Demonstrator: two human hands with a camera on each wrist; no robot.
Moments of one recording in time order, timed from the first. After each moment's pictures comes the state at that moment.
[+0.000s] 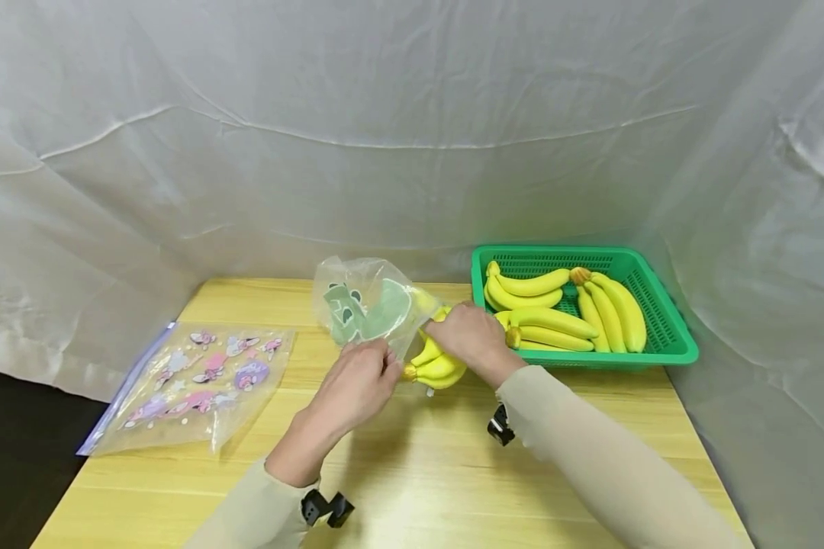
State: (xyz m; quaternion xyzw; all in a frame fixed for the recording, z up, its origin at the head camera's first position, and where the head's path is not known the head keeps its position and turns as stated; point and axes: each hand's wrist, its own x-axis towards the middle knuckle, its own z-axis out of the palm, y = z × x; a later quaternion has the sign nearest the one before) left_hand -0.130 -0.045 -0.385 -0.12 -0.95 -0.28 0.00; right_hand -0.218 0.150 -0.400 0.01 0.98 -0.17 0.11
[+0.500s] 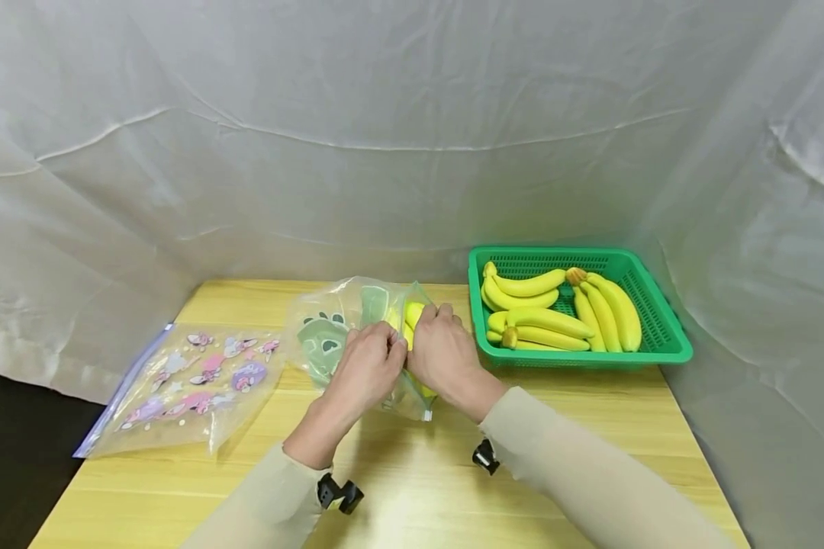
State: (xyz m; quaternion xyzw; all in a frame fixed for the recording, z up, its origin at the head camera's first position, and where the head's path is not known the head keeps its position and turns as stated) left_hand -0.144 -0.030 -0.388 -0.10 -0.94 -0.33 0.06; right_hand -0.181 0.114 -0.404 -0.14 0.98 -0.11 -0.11
